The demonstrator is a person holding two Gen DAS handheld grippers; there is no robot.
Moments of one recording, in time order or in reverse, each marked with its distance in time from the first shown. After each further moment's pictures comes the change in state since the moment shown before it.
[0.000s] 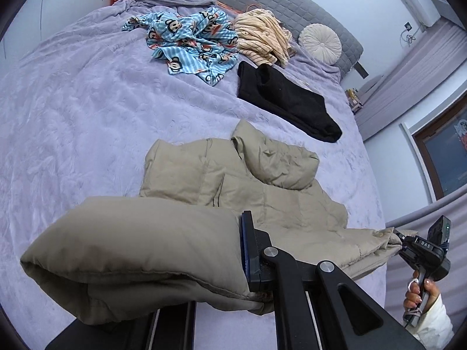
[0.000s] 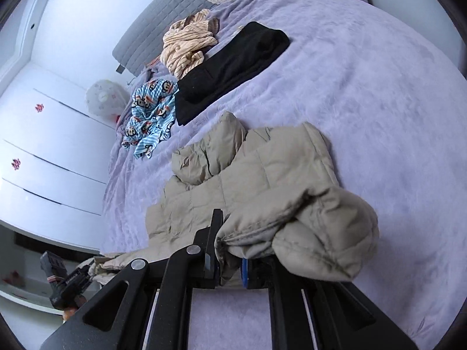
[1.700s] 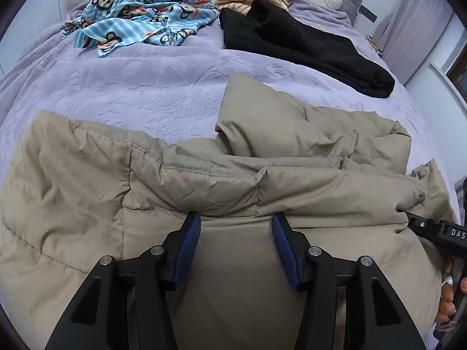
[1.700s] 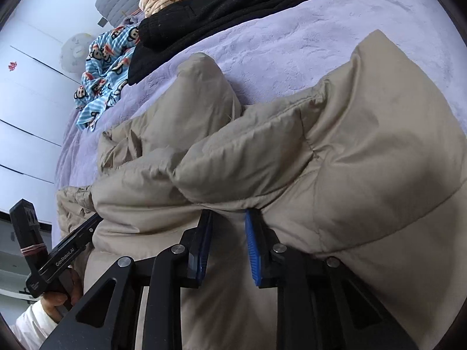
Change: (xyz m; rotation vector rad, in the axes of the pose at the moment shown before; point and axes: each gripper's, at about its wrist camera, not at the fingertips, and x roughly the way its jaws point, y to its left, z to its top) left arm 0.264 -0.028 0.045 0.240 0.078 0.159; right arm 0.247 -0.018 0.049 -0.099 0.156 -0.098
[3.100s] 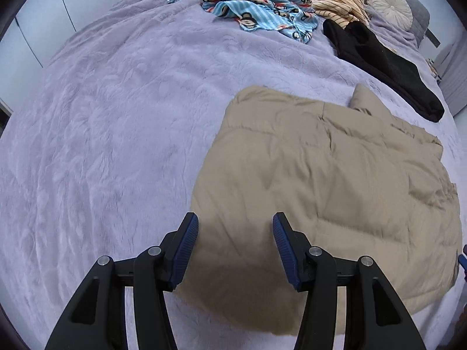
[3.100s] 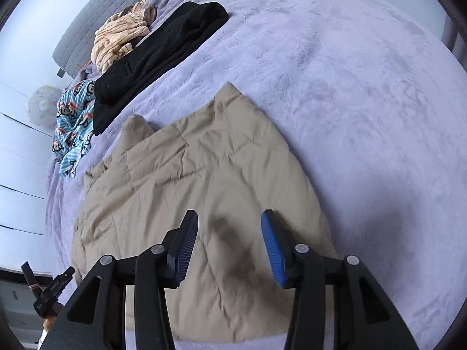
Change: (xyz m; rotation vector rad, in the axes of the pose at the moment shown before) left arm -0.118 0.115 -0.083 -0.233 0.083 0.226; right arm -0.125 -0.072 -0.054 0.233 -0.112 -0.127
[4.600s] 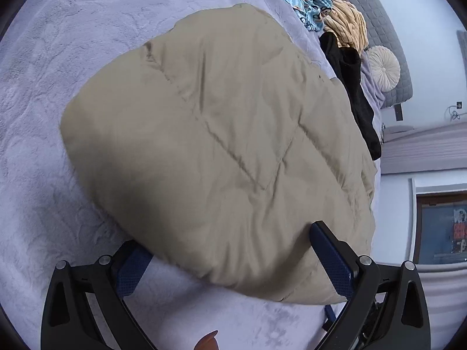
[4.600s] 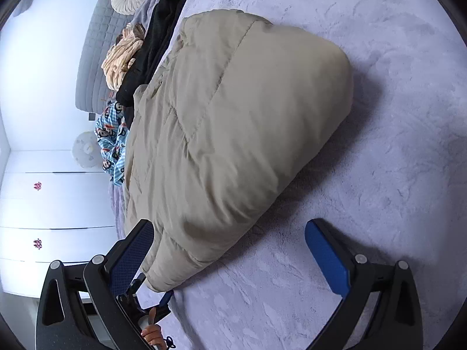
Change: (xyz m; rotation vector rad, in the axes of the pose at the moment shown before) left arm 0.058 0.021 -0.087 -0.413 0.110 -0.528; right arm 0.031 -0.061 -0.128 0.344 0.062 0.378
